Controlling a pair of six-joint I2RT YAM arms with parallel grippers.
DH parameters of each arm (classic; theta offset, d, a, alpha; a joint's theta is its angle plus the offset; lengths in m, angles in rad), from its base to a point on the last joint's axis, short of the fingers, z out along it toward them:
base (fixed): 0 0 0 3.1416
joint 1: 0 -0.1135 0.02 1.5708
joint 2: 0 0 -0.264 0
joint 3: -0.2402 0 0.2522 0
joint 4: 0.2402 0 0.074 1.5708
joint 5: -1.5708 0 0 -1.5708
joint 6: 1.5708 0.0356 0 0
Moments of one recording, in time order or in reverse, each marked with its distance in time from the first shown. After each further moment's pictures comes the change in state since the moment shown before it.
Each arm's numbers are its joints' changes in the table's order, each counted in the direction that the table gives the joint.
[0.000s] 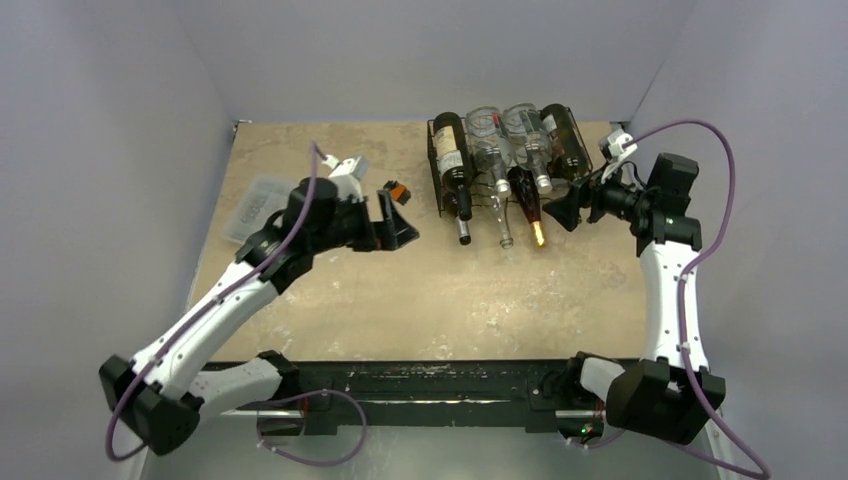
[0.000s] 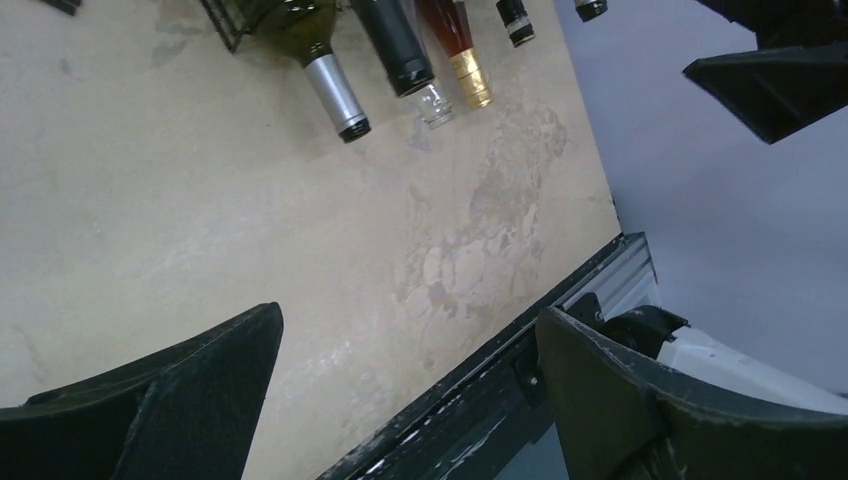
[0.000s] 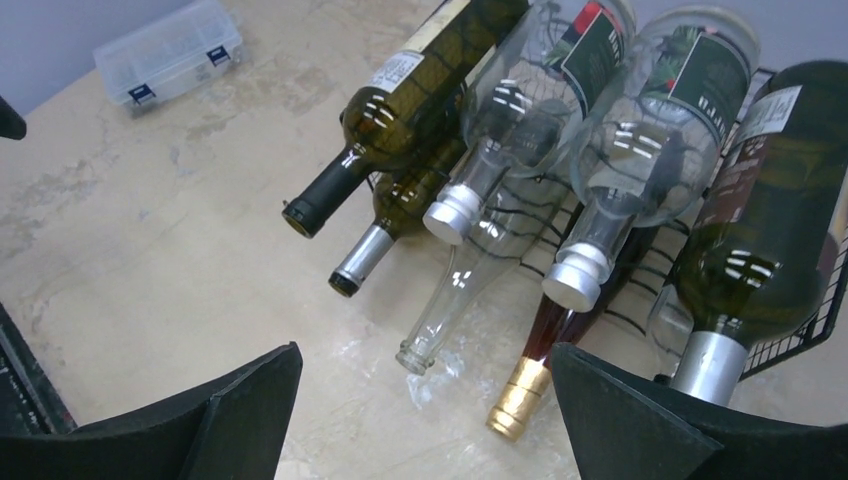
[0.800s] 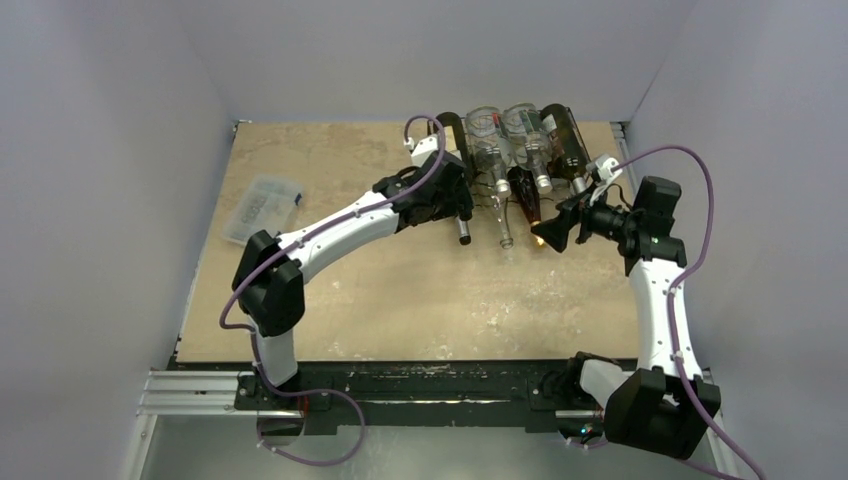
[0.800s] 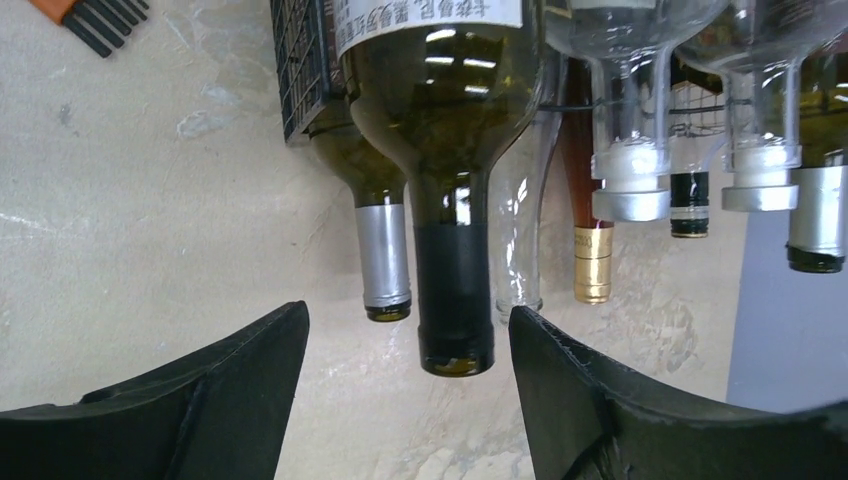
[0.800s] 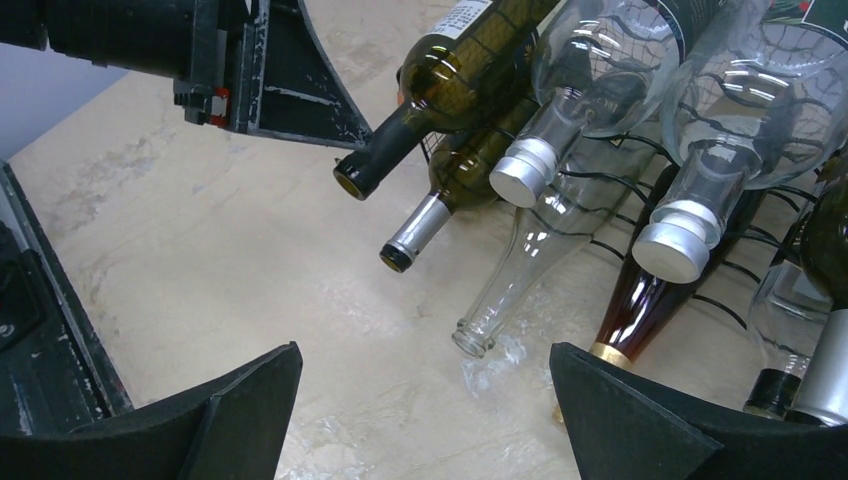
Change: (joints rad) left arm 0.292 0.856 -0.632 0.083 0.613 -0.315; right arm -0.014 -0.061 0.201 -0.082 0.078 0.026
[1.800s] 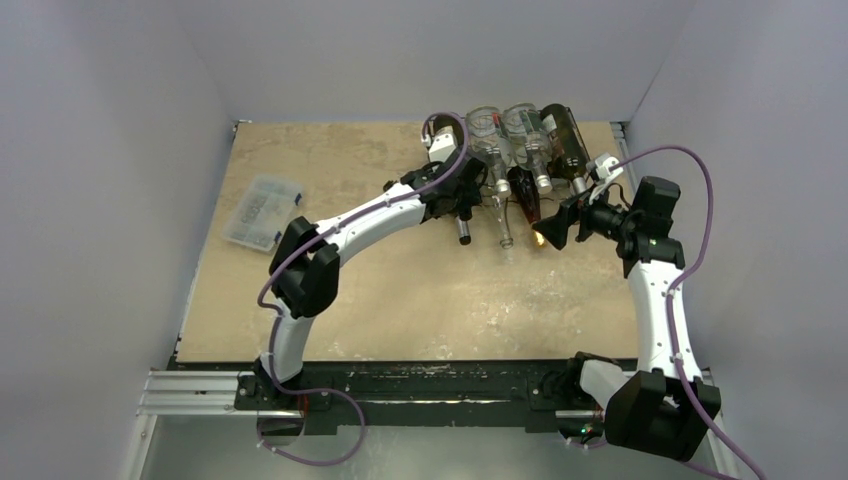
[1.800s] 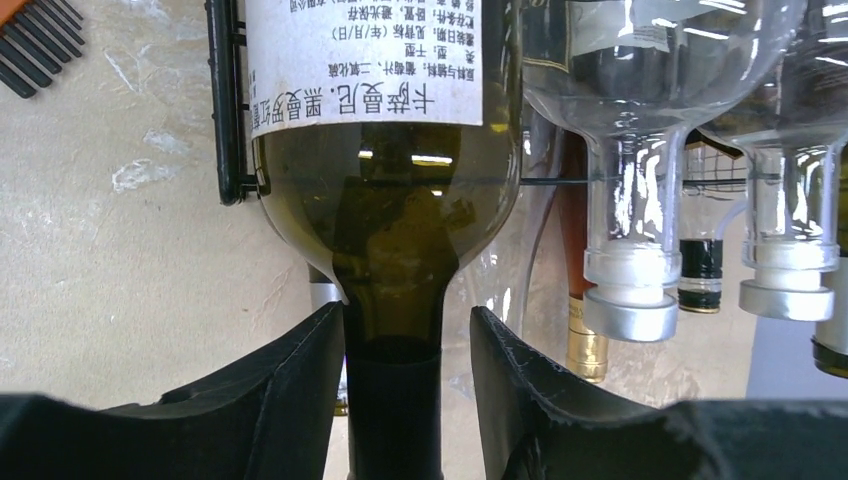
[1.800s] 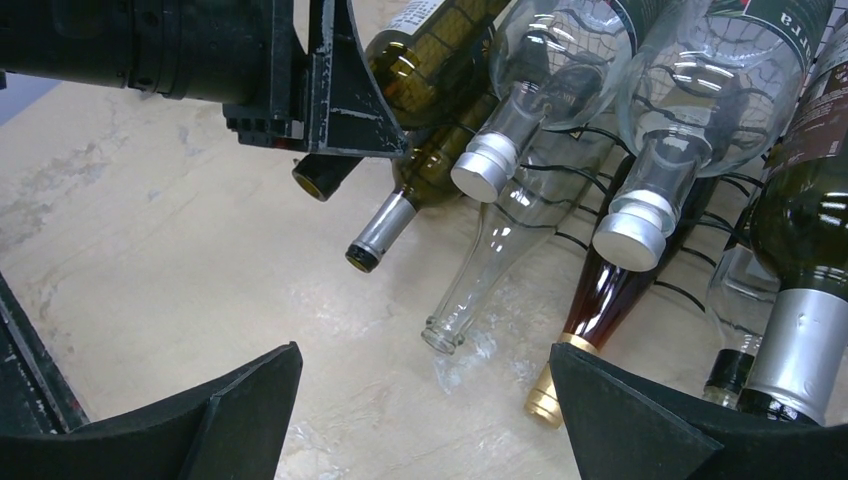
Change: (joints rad) left arm 0.007 0.217 -0.211 0.000 0.059 -0.037; right arm -0.014 -0.014 0.014 -0.047 -0.087 0.026
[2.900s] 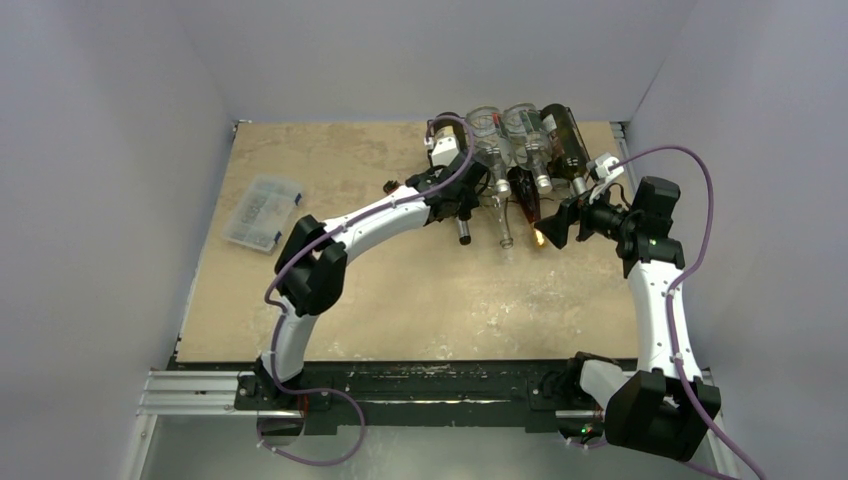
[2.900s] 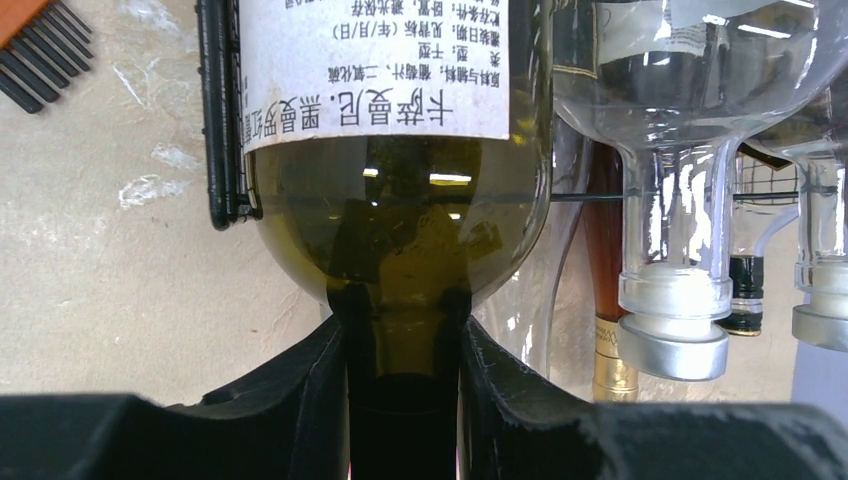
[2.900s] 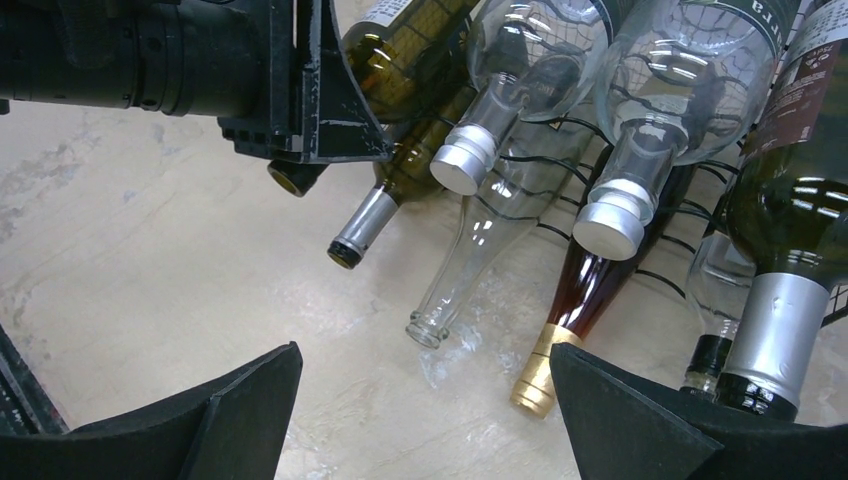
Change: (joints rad) left arm 0.002 0.051 -0.014 -0.018 0.040 0.018; right arm 0.000 0.000 0.003 -0.003 -0.037 0.000
